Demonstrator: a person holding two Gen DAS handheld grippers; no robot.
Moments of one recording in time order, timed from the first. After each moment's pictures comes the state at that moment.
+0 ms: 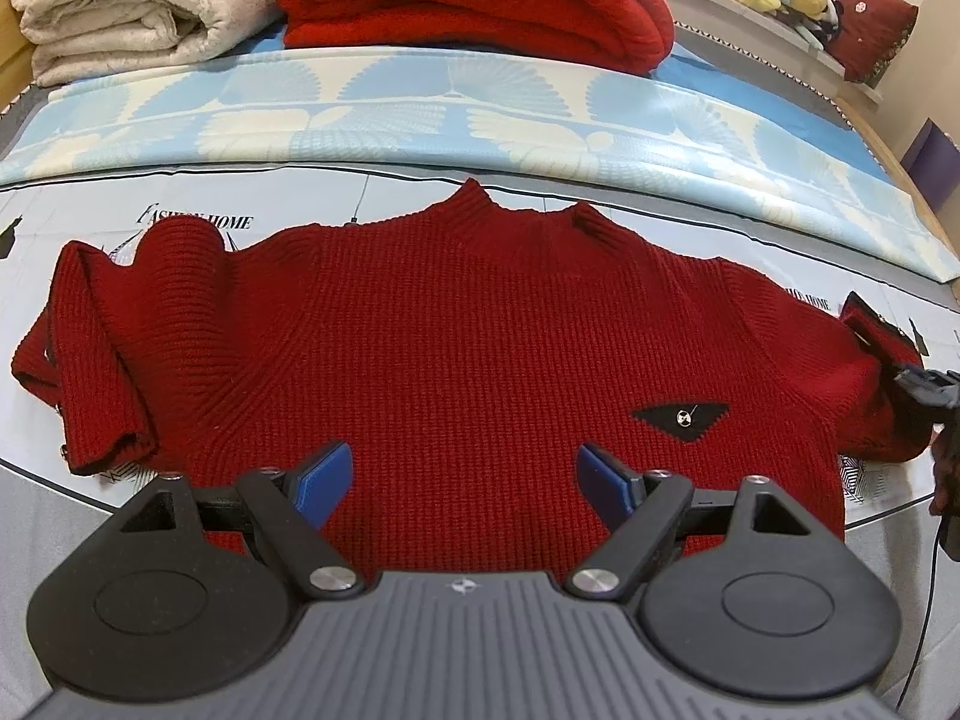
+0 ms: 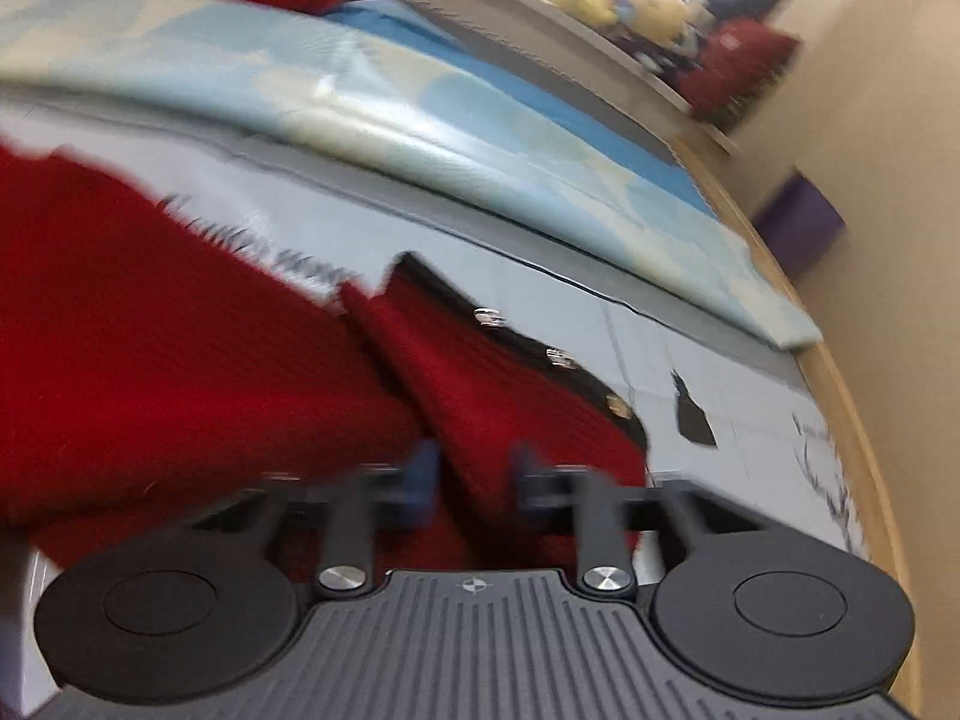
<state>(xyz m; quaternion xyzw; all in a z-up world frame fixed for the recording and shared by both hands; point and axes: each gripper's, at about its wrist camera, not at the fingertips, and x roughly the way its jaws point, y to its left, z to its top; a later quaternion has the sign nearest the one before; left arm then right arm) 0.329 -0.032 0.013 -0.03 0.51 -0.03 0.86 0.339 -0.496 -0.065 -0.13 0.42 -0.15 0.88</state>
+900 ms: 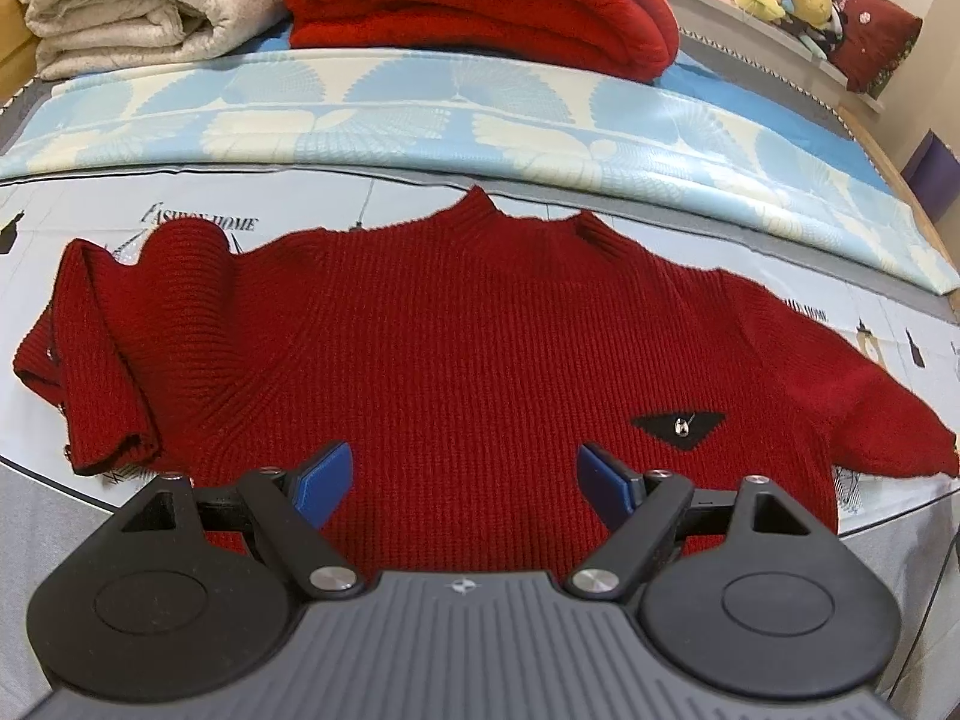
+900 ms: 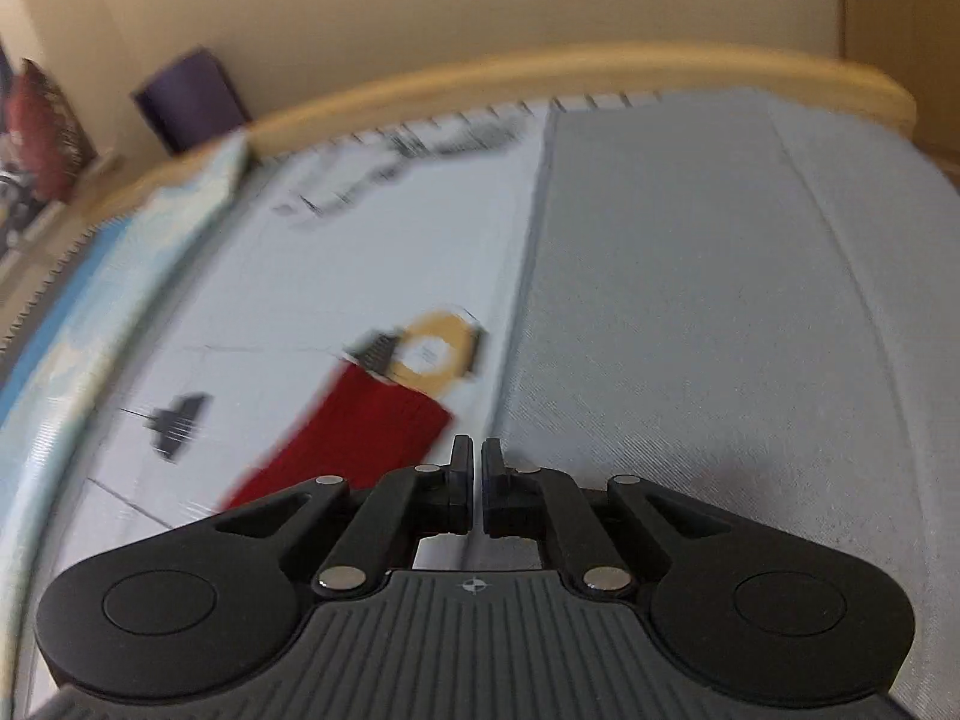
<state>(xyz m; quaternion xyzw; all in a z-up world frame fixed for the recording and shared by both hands) 0.330 -0.023 0.018 -0.04 0.50 -0.03 0.86 0.208 -0.670 -0.061 0.35 0.24 -0.53 0.74</state>
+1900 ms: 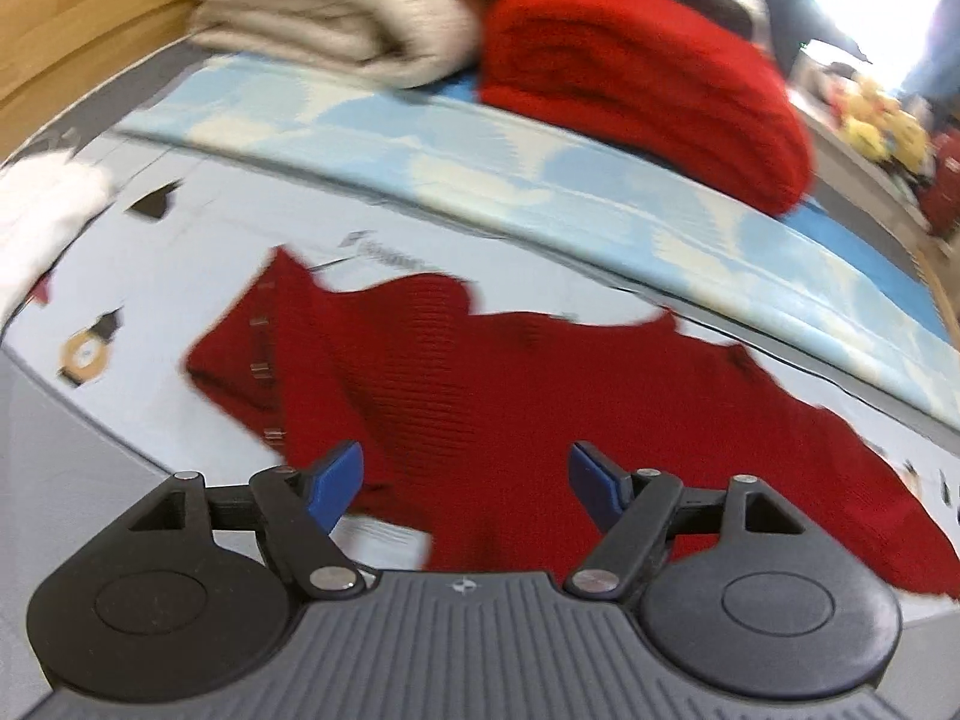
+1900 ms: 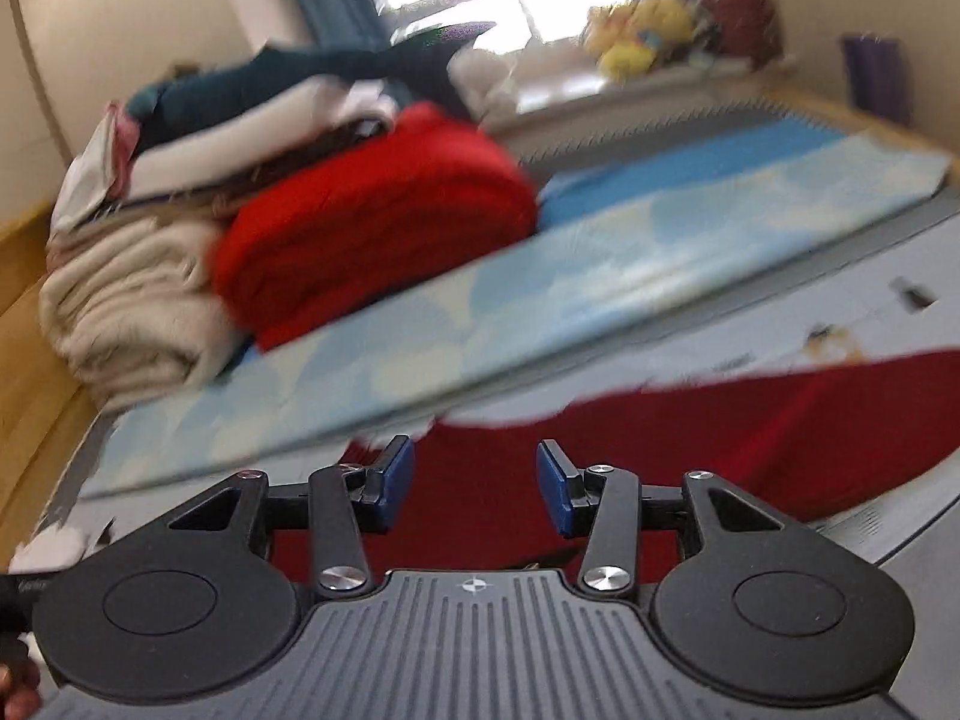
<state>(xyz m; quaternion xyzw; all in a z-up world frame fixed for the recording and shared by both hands) 0.317 0.131 0.048 -0.13 0.46 0.07 0.87 0.247 -0.309 0.101 0.21 0.33 0.03 0.92</state>
